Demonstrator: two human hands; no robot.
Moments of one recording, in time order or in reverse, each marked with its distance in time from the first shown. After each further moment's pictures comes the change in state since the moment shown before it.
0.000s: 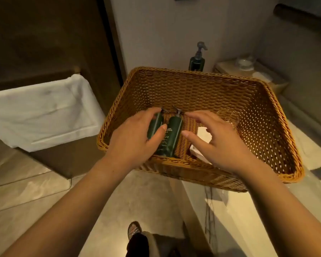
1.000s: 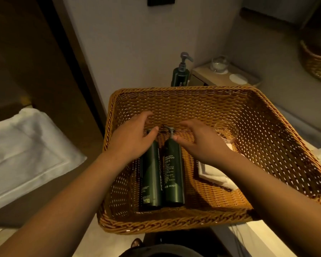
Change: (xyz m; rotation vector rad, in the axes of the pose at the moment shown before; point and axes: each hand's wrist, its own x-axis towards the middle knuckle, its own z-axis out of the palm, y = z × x) left_hand 0.142 -0.115 0.048 -0.176 -0.171 0.202; right_hand 0.111 0.035 0.060 -0.201 0.049 0.348
